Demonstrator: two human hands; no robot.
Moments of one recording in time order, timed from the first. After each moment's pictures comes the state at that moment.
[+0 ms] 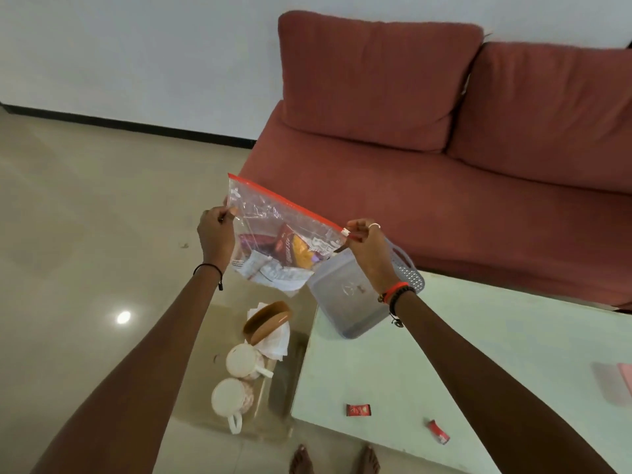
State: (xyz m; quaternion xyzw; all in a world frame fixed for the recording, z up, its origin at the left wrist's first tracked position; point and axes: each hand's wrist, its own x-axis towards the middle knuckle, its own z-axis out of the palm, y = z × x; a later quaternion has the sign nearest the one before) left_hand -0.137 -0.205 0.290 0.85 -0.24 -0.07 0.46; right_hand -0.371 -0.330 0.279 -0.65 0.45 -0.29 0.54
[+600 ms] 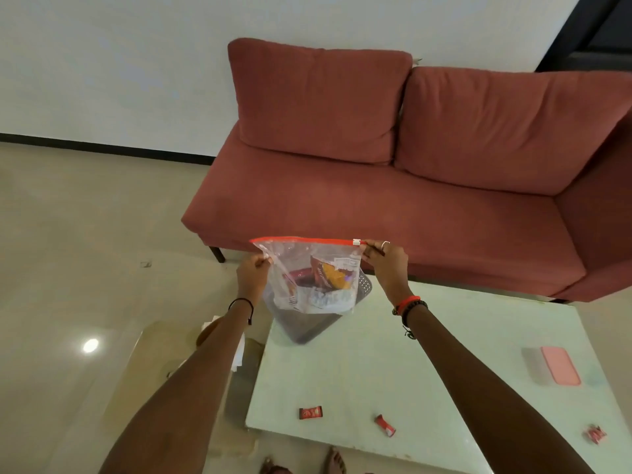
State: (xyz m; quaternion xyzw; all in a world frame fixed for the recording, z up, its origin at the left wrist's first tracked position) left_hand -0.301 -0.269 0.249 0.84 -0.26 -0.23 0.41; right_hand -0.525 -0.393 0.291 -0.63 0.50 -0.34 0.49
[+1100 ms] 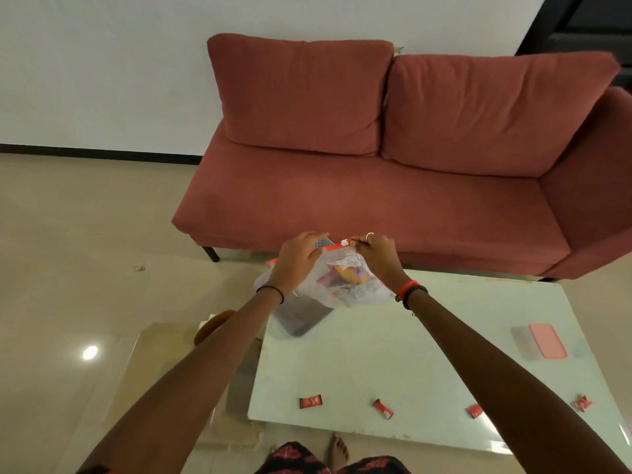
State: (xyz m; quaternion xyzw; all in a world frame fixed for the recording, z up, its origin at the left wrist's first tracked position) left_hand -0.373 -0.304 0.300 0.72 -0.61 -0.17 0.30; right_hand -0.539 -0.403 0.293 -0.77 0.46 -0.23 0.36
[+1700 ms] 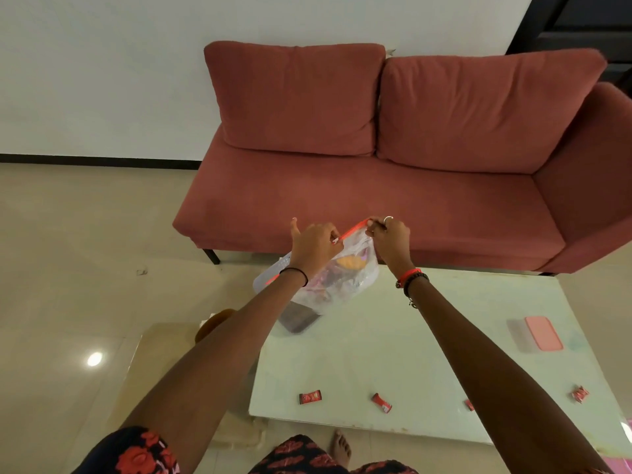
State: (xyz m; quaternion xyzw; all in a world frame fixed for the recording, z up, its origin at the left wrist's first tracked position) left_hand -0.418 -0.327 0.322 0.77 -0.59 -0.09 0.22; right_hand -0.561 -0.415 0.309 -0.66 0.53 -0.34 0.41
